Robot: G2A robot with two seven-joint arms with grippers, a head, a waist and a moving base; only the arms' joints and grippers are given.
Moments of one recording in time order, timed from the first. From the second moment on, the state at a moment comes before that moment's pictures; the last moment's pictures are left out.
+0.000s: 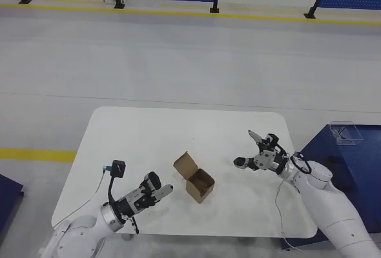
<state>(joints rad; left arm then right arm) 1.51 -1.12 -1.35 -1.93 0.15 -0.39 -0.54 -0.97 -0.95 1.15 -1.17 1.04 0.20 0.96</state>
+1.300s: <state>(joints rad) 1.27 -1.25 -0.79 -1.75 1.39 0.38 -0.43 -0.92 -0.96 0.85 -1.42 -0.27 0.03 0.63</state>
